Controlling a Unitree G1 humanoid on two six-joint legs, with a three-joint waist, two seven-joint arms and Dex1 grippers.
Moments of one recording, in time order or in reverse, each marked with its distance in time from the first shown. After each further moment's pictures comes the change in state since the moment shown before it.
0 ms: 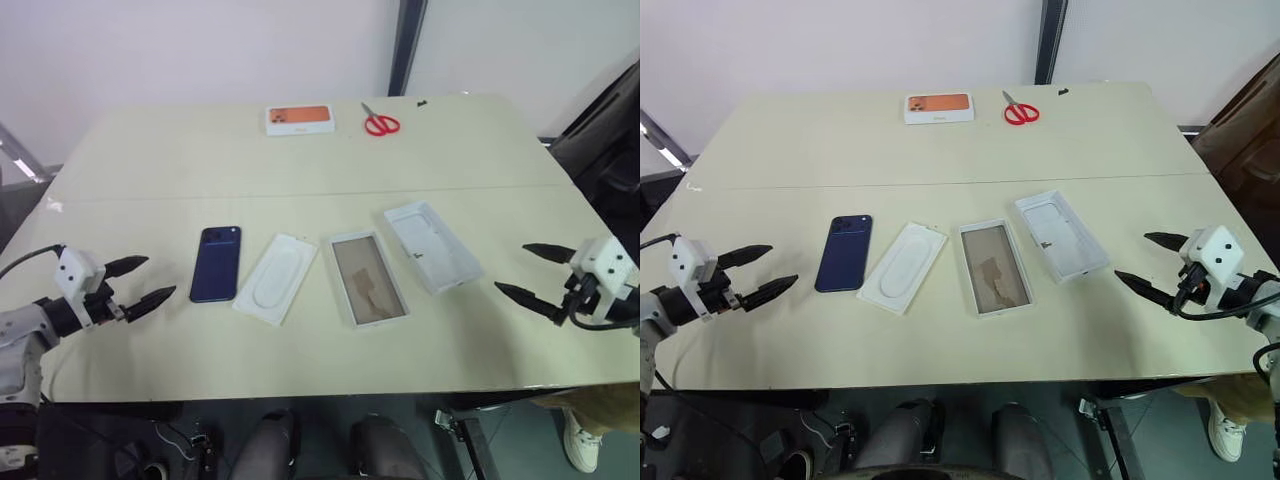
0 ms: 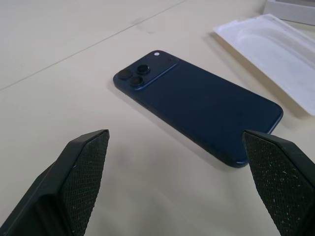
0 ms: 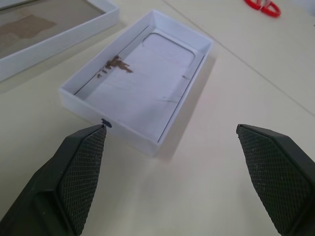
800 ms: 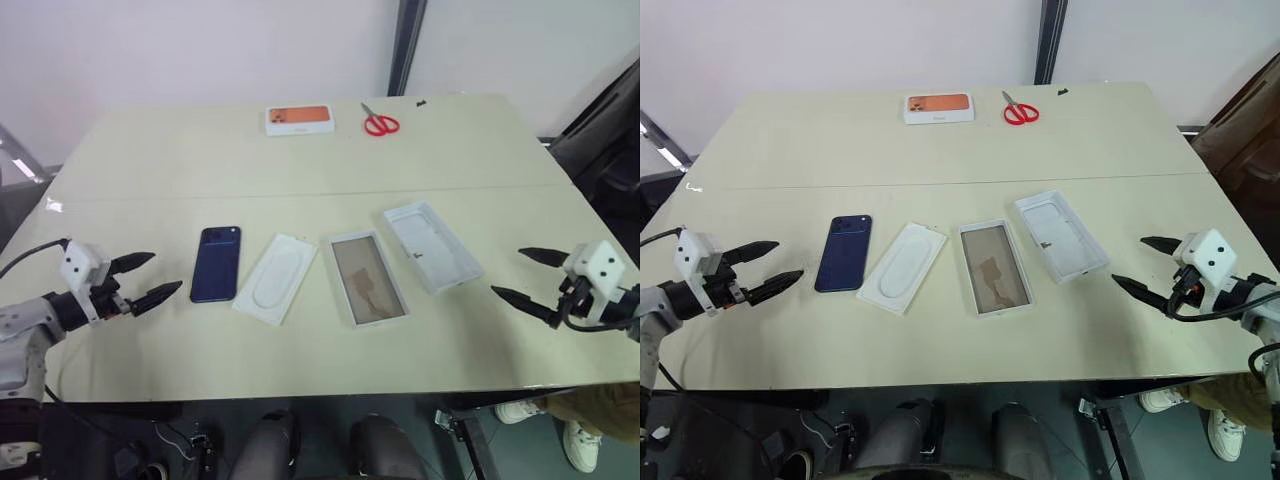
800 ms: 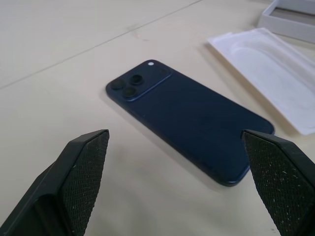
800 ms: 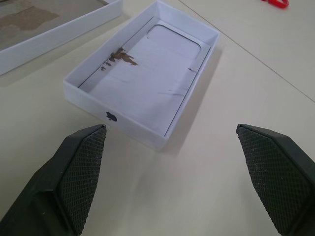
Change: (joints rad) left arm -0.020 -0.002 -0.014 -0.086 -0.030 0.142 0.007; right arm -0.012 0.000 0.028 0.002 -0.003 0.002 -0.020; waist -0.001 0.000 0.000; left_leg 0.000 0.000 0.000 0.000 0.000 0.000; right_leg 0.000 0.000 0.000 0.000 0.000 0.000
